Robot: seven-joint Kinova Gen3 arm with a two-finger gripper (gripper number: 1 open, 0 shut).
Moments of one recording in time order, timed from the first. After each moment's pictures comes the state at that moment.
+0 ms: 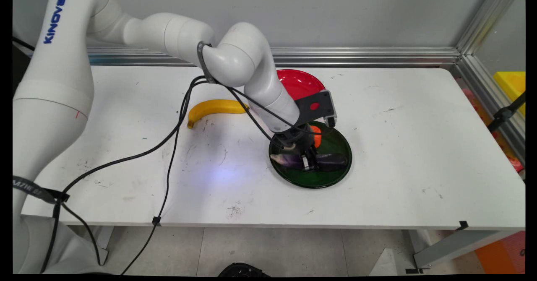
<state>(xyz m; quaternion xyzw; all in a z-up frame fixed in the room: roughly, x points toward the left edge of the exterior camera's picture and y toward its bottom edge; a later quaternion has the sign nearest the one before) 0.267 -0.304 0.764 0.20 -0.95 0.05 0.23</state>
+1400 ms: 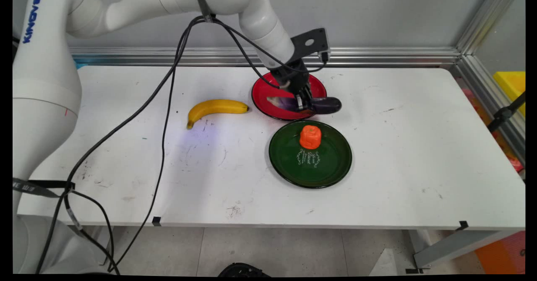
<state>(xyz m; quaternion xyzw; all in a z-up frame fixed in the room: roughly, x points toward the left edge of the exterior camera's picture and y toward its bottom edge) 0.320 -0.398 0.840 0.17 -0.96 0.11 0.21</state>
